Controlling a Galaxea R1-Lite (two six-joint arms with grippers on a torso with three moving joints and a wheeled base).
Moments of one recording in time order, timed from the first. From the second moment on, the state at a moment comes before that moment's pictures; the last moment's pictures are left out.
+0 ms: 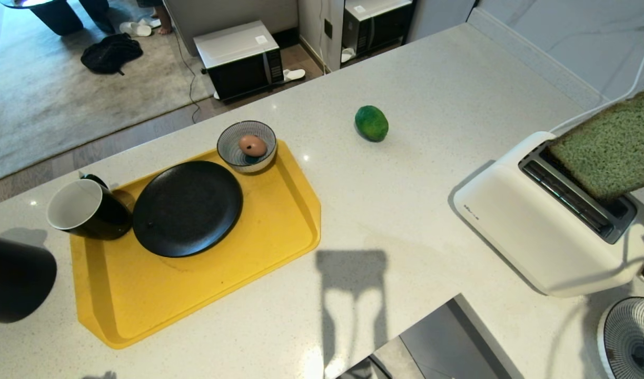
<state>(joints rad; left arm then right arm) 0.00 0.00 0.00 -0.01 0.00 0.00 -0.40 1.14 -0.87 -0.24 0.62 -0.16</state>
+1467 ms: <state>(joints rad) 0.00 0.00 0.00 -0.01 0.00 0.00 -0.39 0.99 -0.79 -0.22 0.31 -0.28</state>
